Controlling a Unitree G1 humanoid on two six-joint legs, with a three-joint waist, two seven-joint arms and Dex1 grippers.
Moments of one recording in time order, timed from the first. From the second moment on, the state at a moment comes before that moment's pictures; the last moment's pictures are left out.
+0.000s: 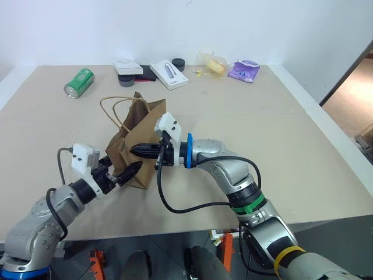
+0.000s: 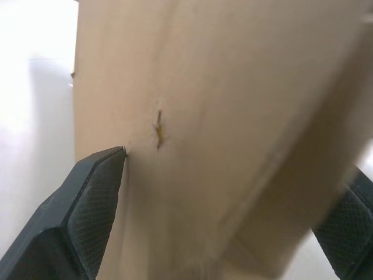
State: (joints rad) left arm -0.02 0.48 0.24 -0.46 -0.75 0.62 -0.44; right arm -0.79 -0.08 0.33 0.09 0.33 0.59 0.83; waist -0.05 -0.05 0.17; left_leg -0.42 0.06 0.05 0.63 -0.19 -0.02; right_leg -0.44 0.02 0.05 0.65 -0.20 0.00
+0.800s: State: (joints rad) left arm -0.09 0.39 0.21 -0.38 -0.68 0.55 -0.43; right arm -0.76 -0.20 0.26 0.00 0.39 0.63 0.89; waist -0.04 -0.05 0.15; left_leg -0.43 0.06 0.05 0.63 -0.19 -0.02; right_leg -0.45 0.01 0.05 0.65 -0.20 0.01
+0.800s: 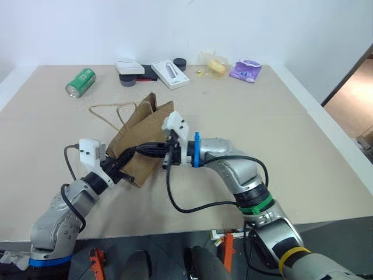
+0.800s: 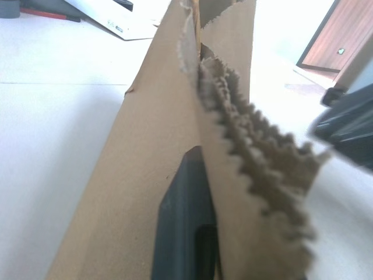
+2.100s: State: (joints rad) left arm -0.21 0.77 0.04 -0.29 -0.76 0.64 -1.13; right arm -0.71 -1.02 -0.12 -0.08 0.73 0.90 1.44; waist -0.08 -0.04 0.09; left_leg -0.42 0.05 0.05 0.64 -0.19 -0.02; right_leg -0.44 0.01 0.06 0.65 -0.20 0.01
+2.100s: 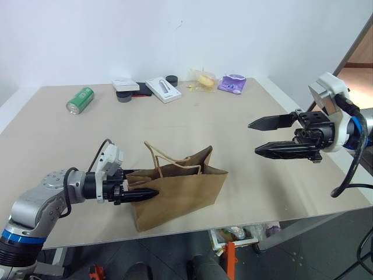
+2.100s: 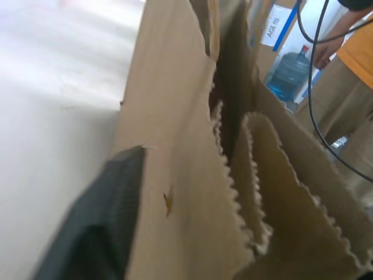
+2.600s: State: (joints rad) left arm -0.28 0.96 0.32 -0.16 -0.84 0.74 -1.09; right arm -0.69 -1.02 -0.11 0.01 0.65 0.84 1.37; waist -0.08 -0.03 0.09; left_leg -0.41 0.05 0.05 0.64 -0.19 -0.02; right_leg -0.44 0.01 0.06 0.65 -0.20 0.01
